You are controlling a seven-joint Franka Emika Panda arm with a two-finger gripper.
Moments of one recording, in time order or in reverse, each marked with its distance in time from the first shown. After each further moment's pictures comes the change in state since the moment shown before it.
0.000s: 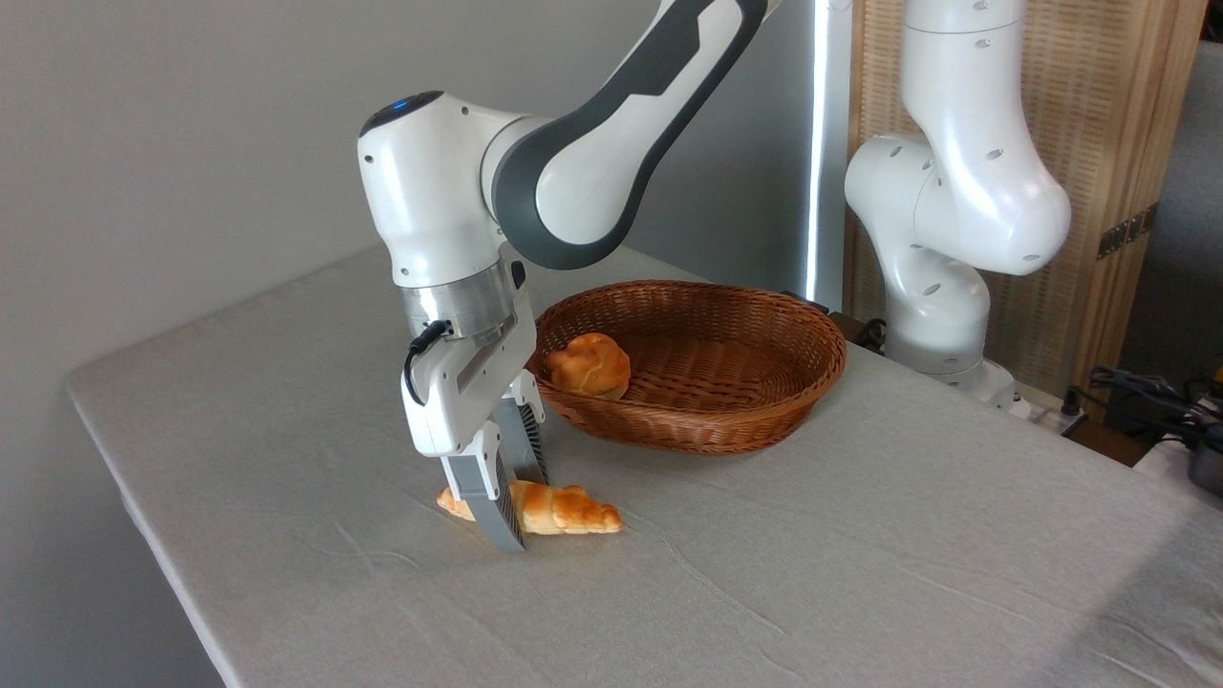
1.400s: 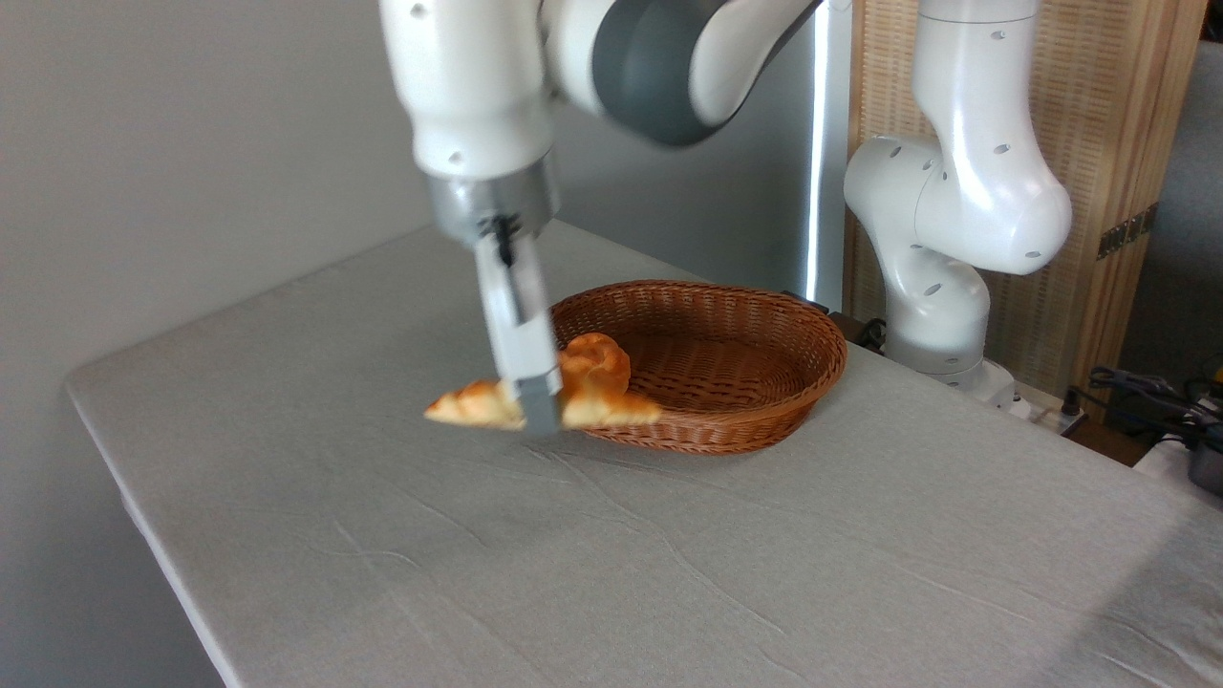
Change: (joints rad) arm 0.023 -0.124 0.206 0.237 -0.384 -0.443 -0.030
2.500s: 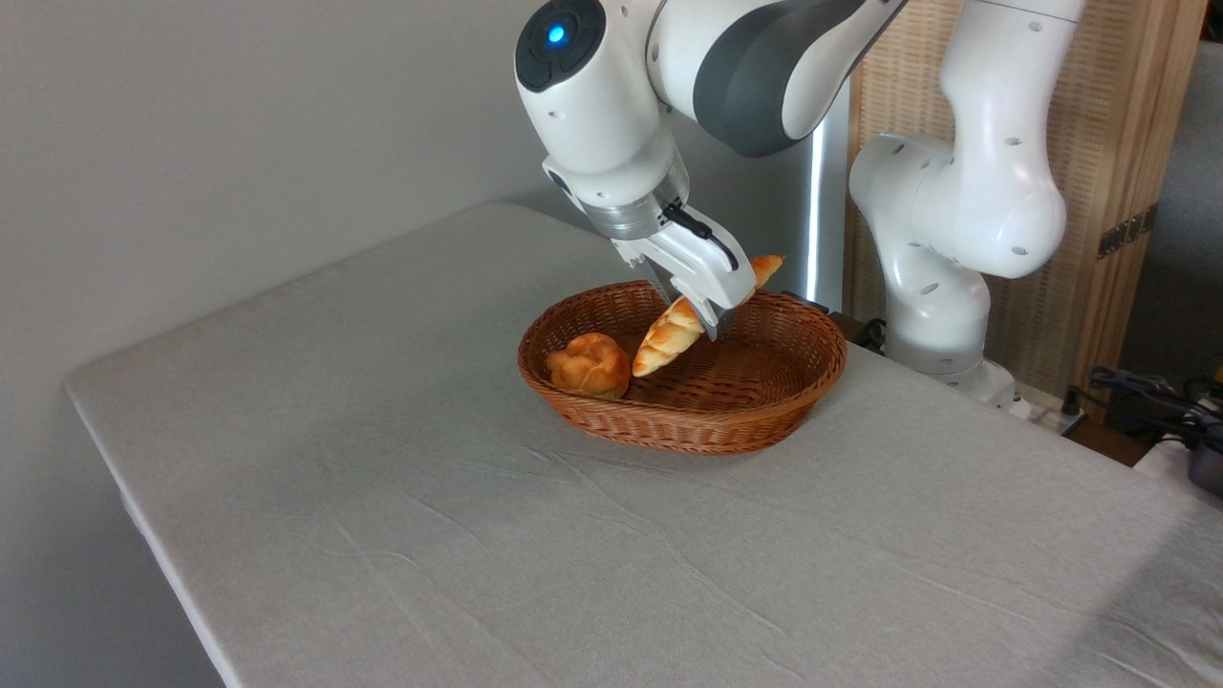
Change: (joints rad) arm -0.123 -0.280 0.030 -0.414 -0.037 -0.241 -0.569
